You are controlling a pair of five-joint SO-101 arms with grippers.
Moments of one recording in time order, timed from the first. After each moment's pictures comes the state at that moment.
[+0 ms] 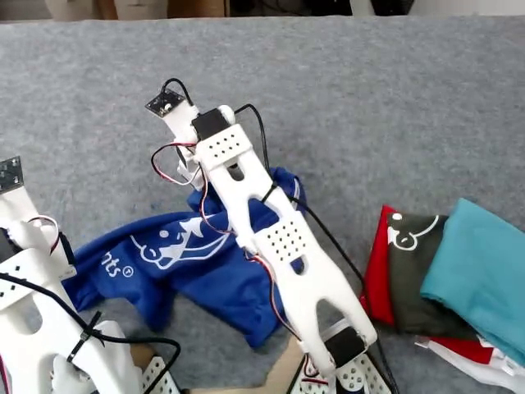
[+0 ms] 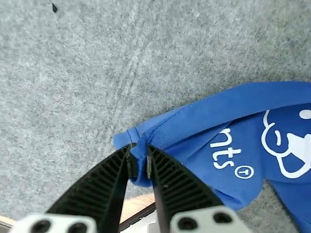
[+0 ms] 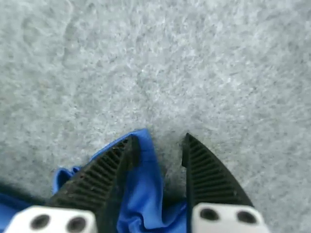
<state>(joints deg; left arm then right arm) -38.9 -47.0 44.2 86.3 -20.7 -35.8 73.6 -77.7 95.8 4.9</state>
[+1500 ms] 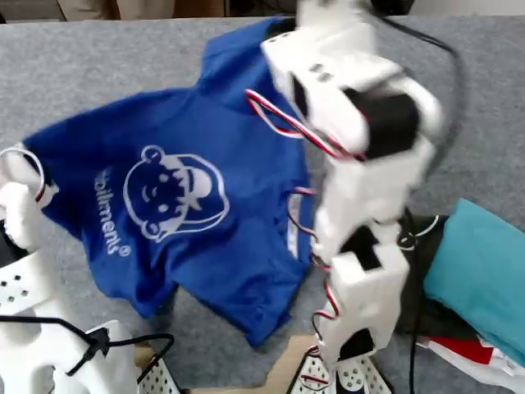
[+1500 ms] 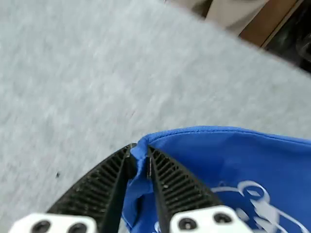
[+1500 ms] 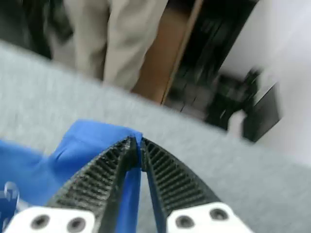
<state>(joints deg) -28.5 -47.0 19.2 67.9 -0.5 -17.1 17.8 -89.0 98.9 2.0</state>
